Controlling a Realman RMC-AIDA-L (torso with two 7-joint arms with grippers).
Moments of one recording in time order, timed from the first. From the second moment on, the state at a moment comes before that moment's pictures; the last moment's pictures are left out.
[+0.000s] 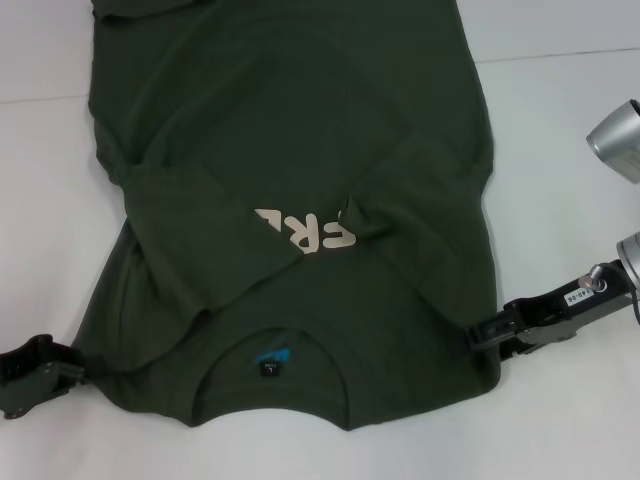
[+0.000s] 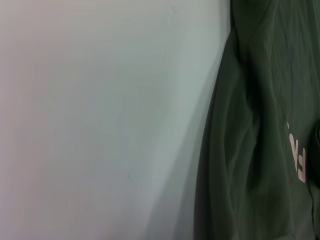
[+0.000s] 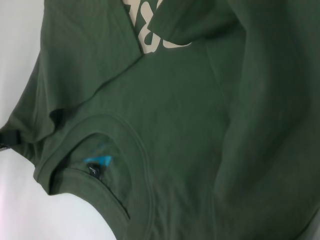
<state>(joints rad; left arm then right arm) -0.46 -2.08 0.45 0.72 2.46 1.54 -2.53 0.66 1.97 -0.71 -0.59 -2.53 -1.61 2.42</state>
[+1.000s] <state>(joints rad) -0.46 -2.08 0.45 0.72 2.46 1.54 -2.52 0.67 1.99 -0.71 -0.58 -2.55 -1.61 2.43</state>
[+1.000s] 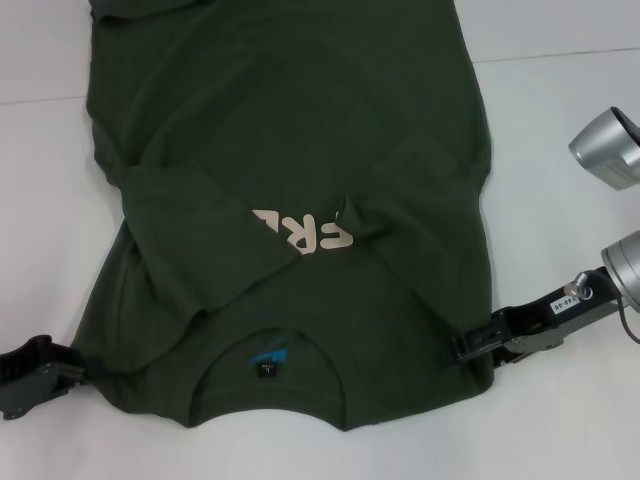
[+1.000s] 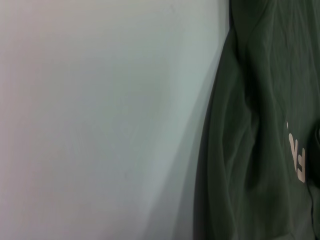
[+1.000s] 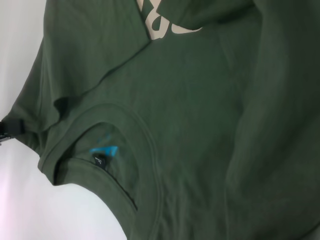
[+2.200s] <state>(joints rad) -0.46 -2.08 0.45 0.72 2.46 1.54 -2.52 0.66 1.99 -0.72 -0.59 -2.57 -1.57 2.44</state>
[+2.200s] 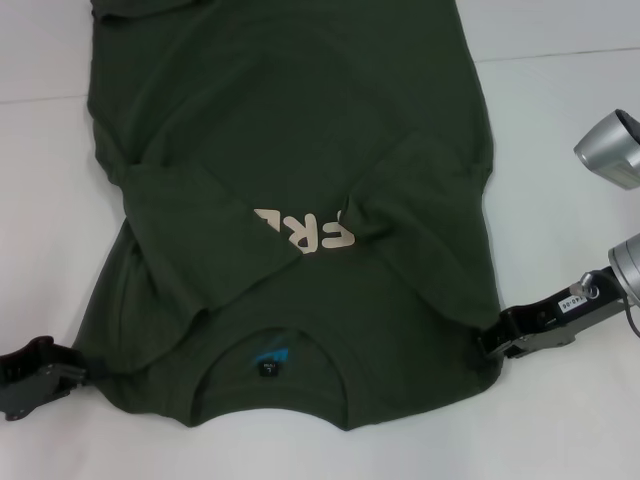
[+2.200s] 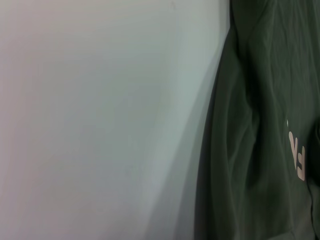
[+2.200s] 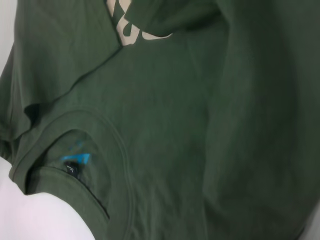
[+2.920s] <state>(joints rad) -0.47 -2.08 0.46 0.72 2.46 1.57 -2.52 0.67 1.98 -0.72 -0.60 -2.56 -1.61 2.45</state>
